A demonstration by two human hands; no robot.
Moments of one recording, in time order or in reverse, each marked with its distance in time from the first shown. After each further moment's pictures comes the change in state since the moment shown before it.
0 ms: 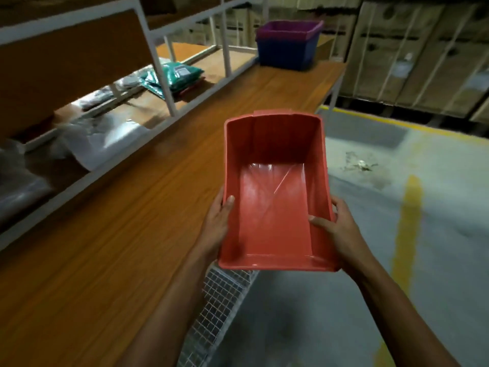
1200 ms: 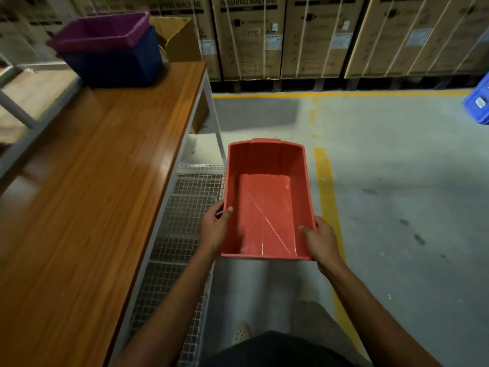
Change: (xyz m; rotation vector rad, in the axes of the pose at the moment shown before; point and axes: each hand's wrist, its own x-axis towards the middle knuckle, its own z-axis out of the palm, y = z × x) left_hand 0.372 -0.047 0.362 0.276 -0.240 -0.061; right_hand 0.322 0.103 -0.249 -0.008 0.541 0.359
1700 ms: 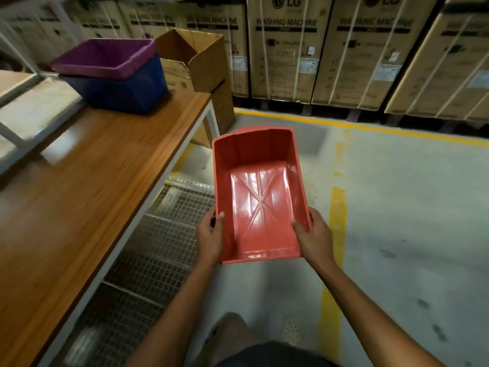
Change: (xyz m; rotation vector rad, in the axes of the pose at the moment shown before) left_hand 0.155 0.098 0.147 -0.022 0.364 0.119; right_hand 0.259 -0.123 -0.059 -0.145 -0.117 -0.340
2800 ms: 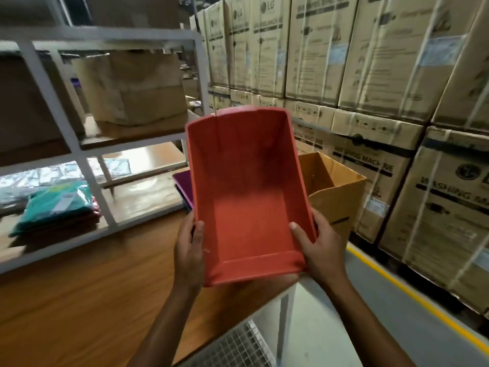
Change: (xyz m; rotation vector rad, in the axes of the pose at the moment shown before) left_hand 0.410 0.225 -0.051 -0.101 0.753 0.427; right_hand 0.446 -0.400 0.184 0.256 -0.569 -0.806
